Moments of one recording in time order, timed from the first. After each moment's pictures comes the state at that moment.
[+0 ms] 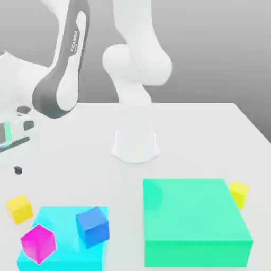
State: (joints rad) arm -0.75 0.15 0.02 -2.55 -0.07 2.73 2.38
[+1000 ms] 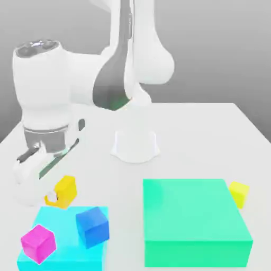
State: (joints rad) arm -0.42 -0.04 0.22 -2.49 0.01 2.45 2.28
